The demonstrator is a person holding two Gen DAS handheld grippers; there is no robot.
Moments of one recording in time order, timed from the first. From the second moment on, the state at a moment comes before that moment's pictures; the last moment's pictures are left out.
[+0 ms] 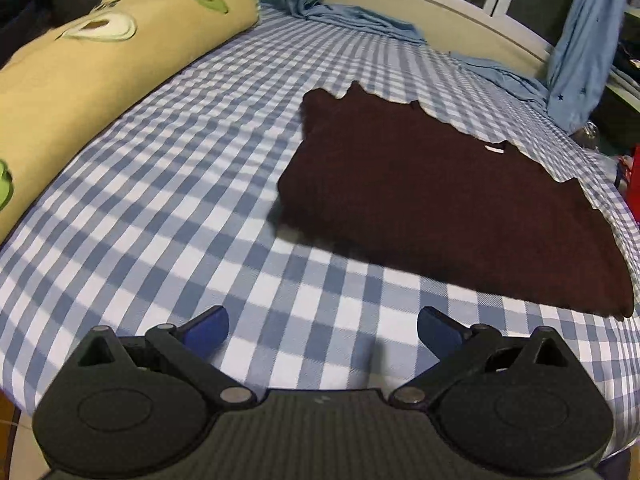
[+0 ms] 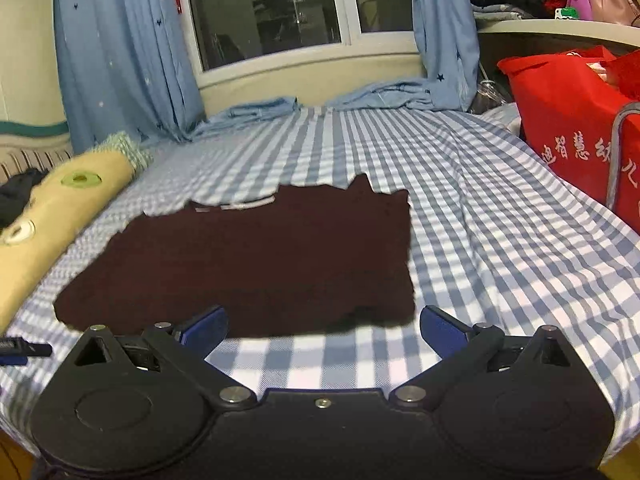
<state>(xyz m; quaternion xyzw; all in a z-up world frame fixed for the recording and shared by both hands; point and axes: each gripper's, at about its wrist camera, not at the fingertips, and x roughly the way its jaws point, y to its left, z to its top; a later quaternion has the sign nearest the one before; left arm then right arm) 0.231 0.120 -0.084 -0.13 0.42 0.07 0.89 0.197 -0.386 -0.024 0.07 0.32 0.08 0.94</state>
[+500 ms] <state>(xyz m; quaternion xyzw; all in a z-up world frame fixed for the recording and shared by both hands) 0.257 0.147 -0.111 -0.29 0.35 -0.02 0.89 0.198 -0.373 -0.015 0.06 0.31 0.08 0.95</state>
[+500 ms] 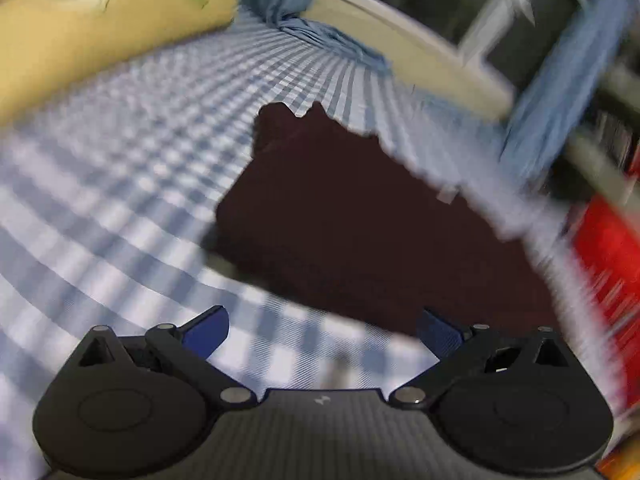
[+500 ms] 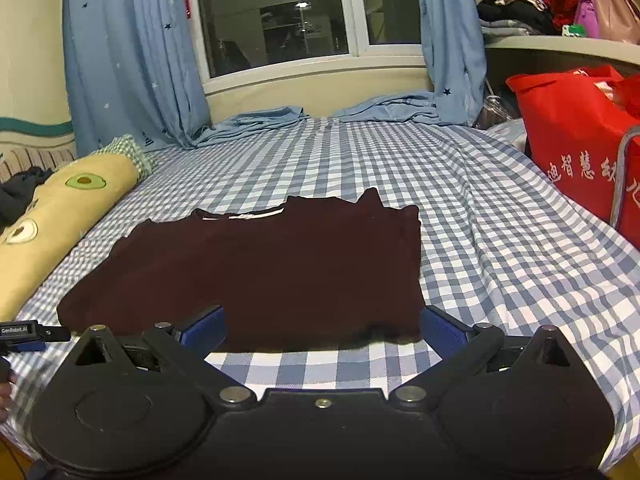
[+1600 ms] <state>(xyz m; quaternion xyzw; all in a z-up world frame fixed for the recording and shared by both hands) 0.393 -0.014 -0.004 -0.26 0.19 -0.09 0.94 0.182 -0.436 -0.041 0.14 0.29 0.05 0.95</state>
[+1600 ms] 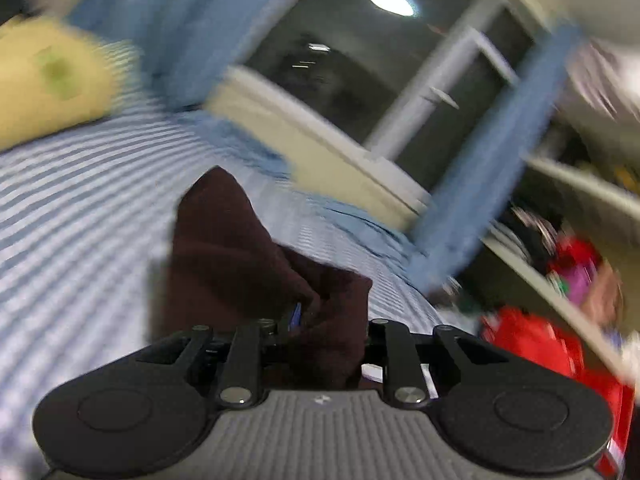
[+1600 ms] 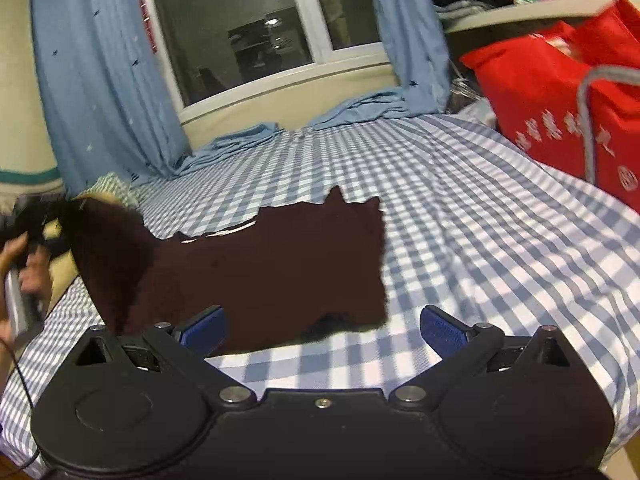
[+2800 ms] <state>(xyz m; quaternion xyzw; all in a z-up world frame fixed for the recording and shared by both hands) 0.392 -0.274 -0.119 -0.04 0.33 -0.26 0.91 0.129 -0.563 -0.081 0.25 0.28 -0.04 0.93</state>
